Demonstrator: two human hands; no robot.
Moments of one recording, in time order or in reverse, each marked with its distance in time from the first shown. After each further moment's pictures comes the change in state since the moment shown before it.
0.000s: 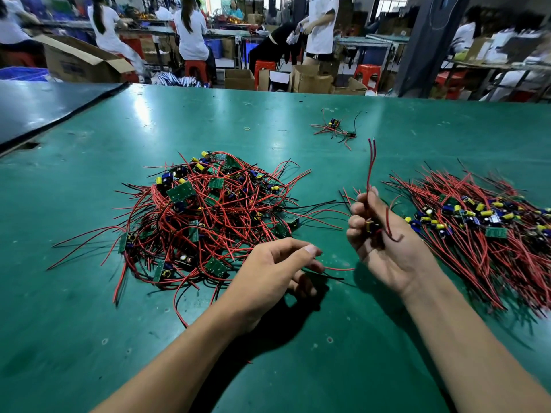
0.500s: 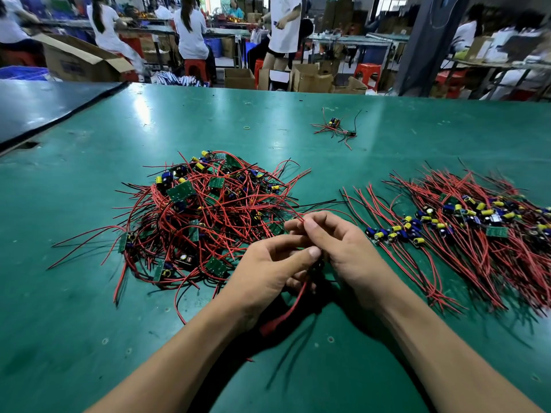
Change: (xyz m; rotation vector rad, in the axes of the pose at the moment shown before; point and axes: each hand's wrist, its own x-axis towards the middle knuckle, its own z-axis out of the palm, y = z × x) left_hand 0.002 -0.002 -0.004 -0.175 -0.035 0.020; right_hand -0.013 0.042 0.012 -0.435 -0.305 -0.028
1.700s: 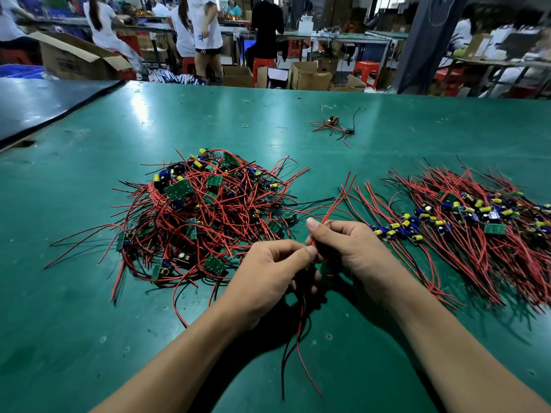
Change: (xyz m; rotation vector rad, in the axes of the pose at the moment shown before) left_hand -0.005 0.000 0.005 0.197 0.034 0.000; right_hand 0.000 -0.006 -0.017 -0.142 0.056 0.151
